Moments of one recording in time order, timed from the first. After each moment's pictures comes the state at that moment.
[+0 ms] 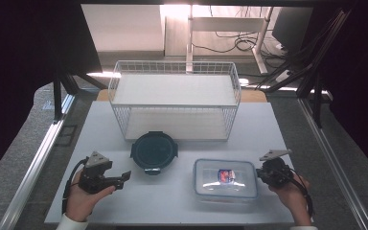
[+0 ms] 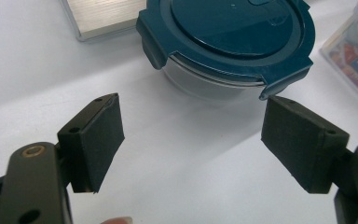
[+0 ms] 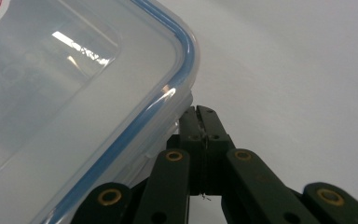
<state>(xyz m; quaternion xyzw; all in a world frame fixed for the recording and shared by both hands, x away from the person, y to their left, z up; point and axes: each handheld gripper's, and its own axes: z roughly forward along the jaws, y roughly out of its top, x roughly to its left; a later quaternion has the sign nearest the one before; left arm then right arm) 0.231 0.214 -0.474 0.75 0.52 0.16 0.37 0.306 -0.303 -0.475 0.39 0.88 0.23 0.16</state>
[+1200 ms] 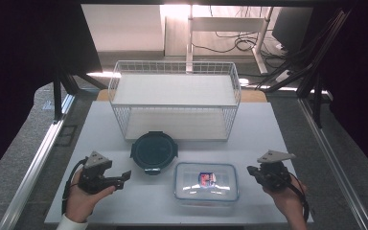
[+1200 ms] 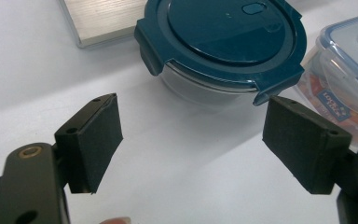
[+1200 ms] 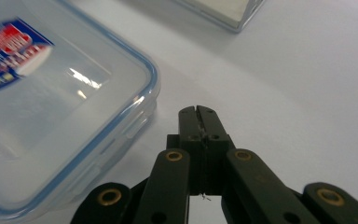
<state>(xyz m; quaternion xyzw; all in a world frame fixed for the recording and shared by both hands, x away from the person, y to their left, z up) 0.228 0.212 -0.470 0.75 0.52 0.16 0.38 0.278 -0.284 -0.443 0.39 0.85 0.31 0.18</state>
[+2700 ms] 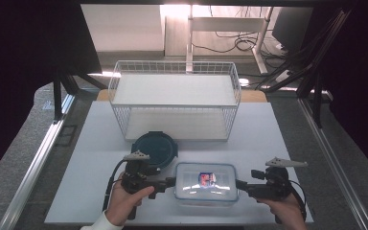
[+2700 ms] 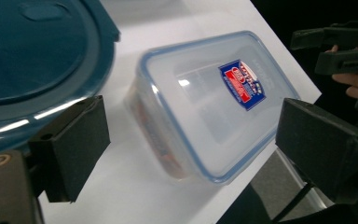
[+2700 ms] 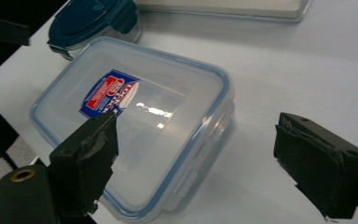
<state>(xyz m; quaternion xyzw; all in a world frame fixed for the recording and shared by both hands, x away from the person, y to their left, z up) 0.241 0.108 -0.453 0.74 0.50 -0.04 0.46 0.259 -0.285 -0.451 0.46 0.78 0.43 0.04</state>
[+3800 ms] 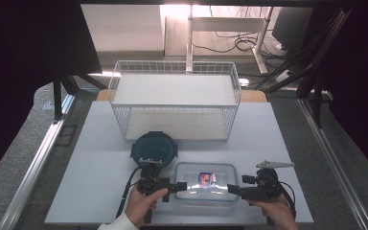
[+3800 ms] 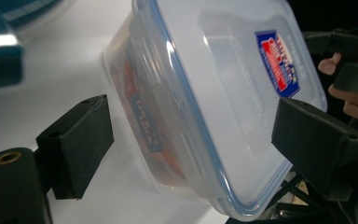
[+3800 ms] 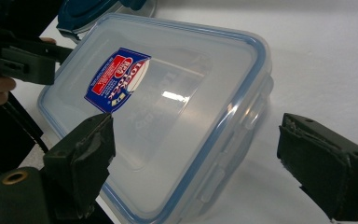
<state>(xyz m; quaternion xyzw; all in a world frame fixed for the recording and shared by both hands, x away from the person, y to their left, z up) 0.256 0.082 -0.508 0.71 0.55 -0.13 0.43 0.266 -0.273 -0.476 0.47 0.78 0.42 -0.02</state>
